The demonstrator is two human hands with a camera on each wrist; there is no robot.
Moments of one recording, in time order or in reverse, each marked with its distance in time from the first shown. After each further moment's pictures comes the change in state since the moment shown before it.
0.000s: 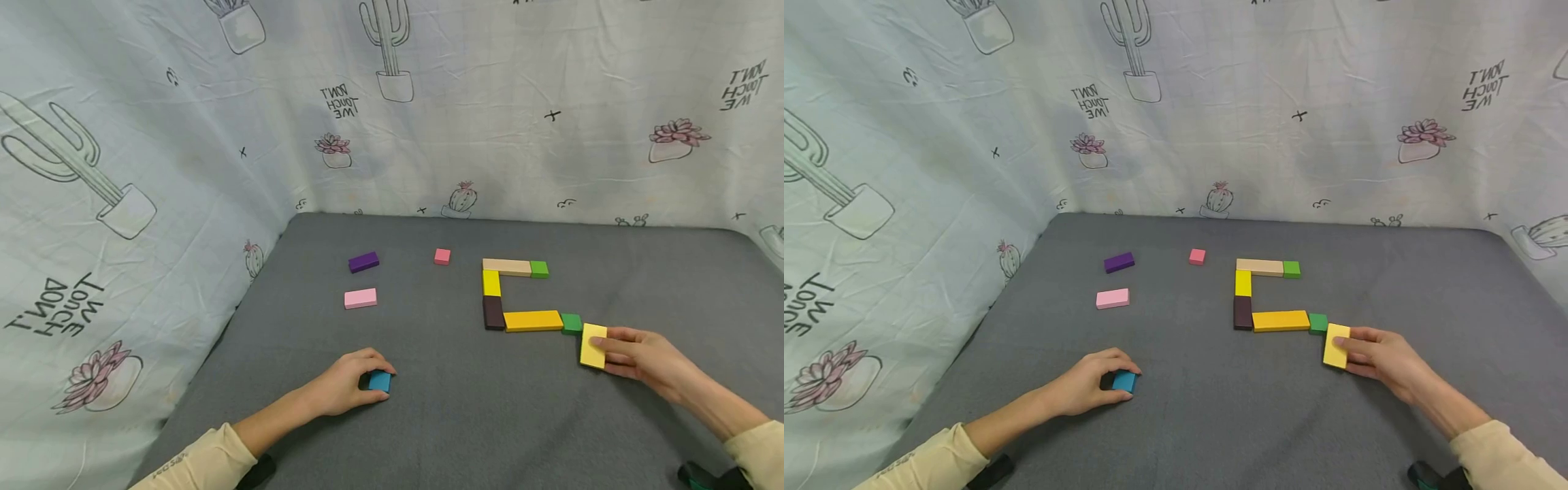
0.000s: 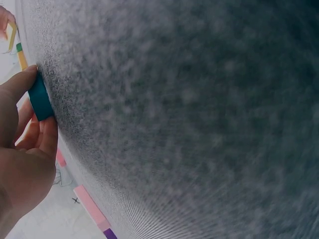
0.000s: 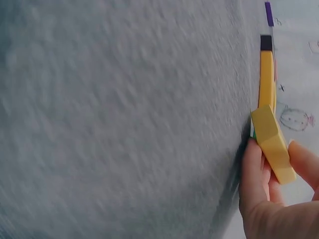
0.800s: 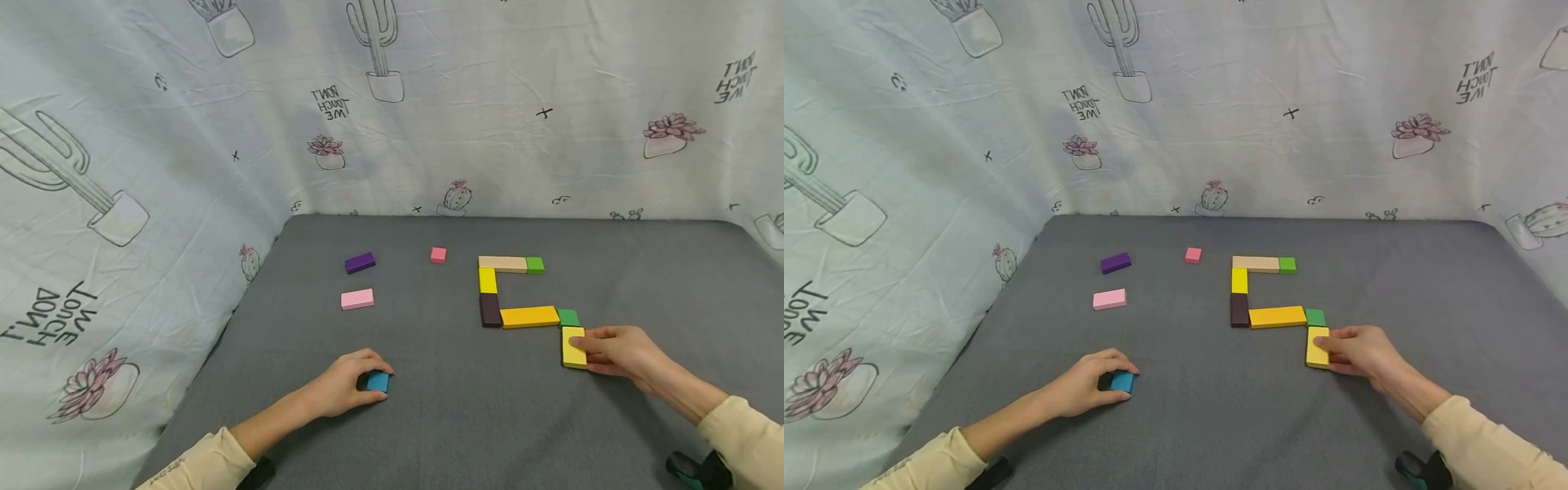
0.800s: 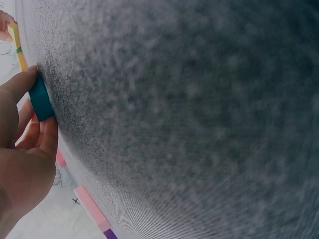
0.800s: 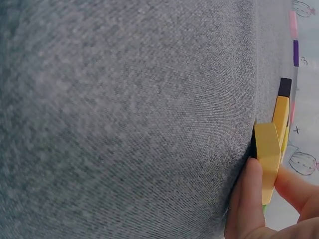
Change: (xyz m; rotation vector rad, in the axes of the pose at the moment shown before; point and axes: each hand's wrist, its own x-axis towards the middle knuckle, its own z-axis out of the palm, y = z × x) left_hand 0.000 0.001 -0.001 0.008 0.004 0.013; right_hand 0.000 -0.015 0.028 -0.083 0.131 0.104
